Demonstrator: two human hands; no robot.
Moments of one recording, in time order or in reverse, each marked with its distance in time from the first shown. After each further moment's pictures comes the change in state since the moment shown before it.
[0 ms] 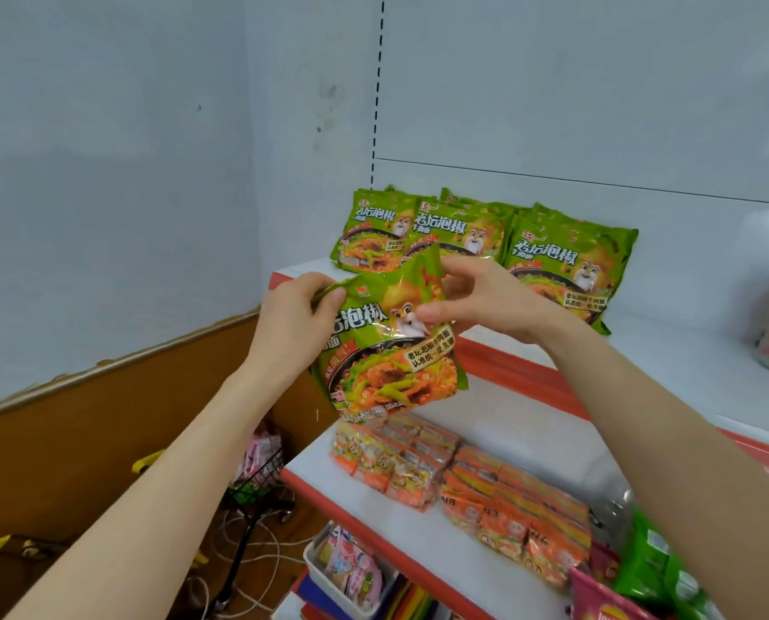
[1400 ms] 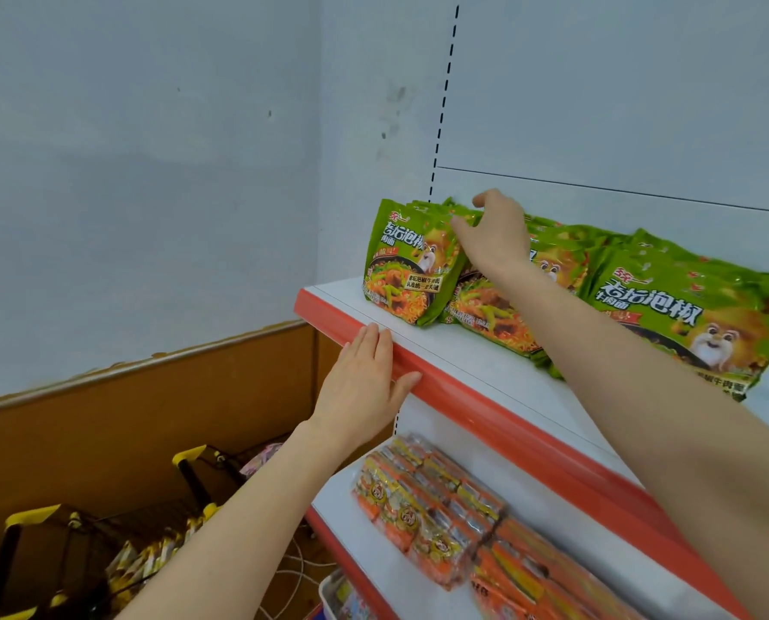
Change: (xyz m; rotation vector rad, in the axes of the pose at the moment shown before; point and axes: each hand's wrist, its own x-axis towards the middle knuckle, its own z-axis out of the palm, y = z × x) left_hand 0.029 -0.045 0.107 0.563 -0.315 -0.063; right_hand 0.178 0.051 -0.036 -0.432 0.597 0.037
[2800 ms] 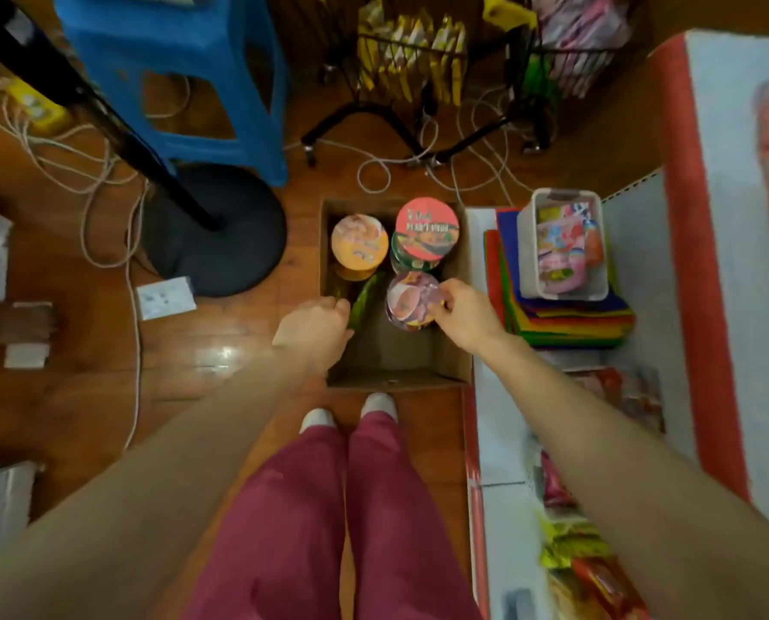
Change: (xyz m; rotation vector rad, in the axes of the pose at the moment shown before) left_hand -0.460 -0.169 0.288 -0.031 -0.830 -0.892; right_hand -0.573 0.130 0.341 -0.143 -1.514 -0.067
